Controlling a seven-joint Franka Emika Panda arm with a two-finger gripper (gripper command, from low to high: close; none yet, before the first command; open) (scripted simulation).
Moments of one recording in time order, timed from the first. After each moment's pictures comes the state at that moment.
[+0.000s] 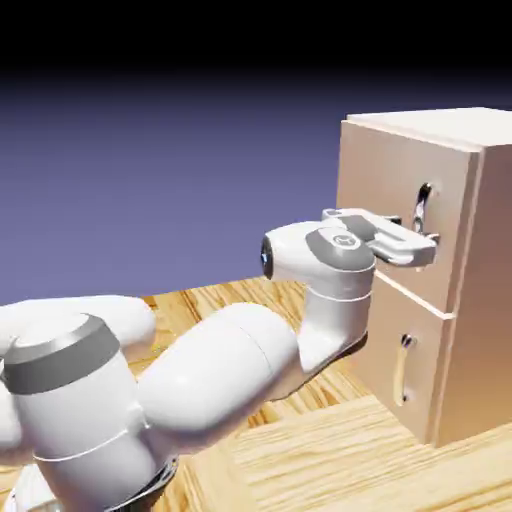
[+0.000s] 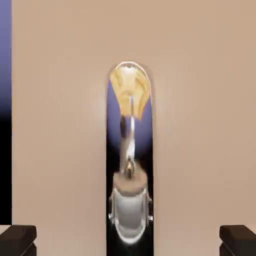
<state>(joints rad) -1.77 1.39 1.79 -2.31 -2.80 2.62 -0.85</state>
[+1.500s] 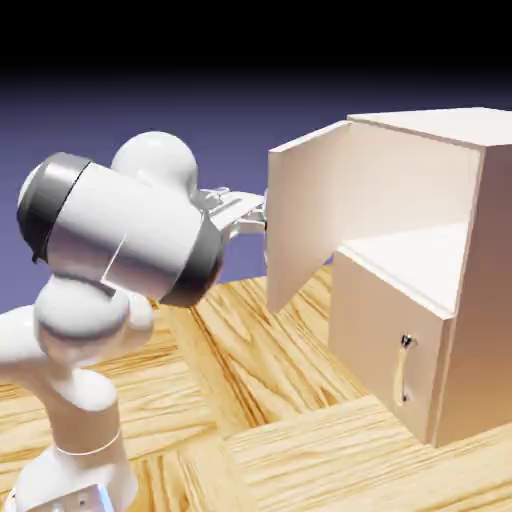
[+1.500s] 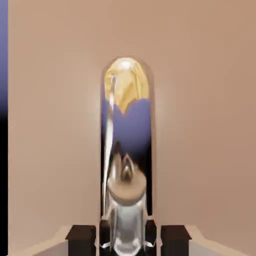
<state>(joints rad) -1.40 0.88 2.48 -2.80 -1.71 0.84 -0.22</state>
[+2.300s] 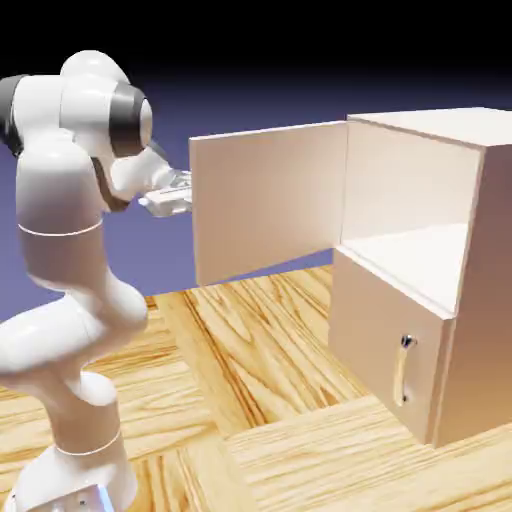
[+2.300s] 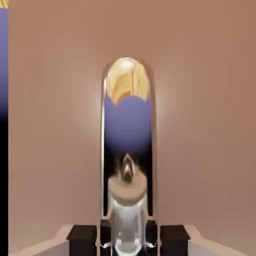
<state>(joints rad) -1.16 0.01 2.31 -2.14 -0.96 0.83 0.02</state>
